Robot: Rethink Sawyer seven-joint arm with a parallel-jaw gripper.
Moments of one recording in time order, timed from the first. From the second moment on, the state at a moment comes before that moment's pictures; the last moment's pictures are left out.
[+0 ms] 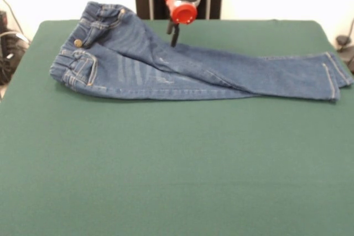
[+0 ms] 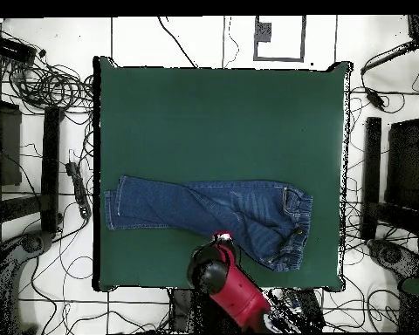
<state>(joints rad) -0.14 -0.53 -0.12 2.30 0.50 -0.28 2.44</state>
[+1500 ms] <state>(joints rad) -0.24 -0.43 -0.12 2.31 0.38 -0.48 2.44</state>
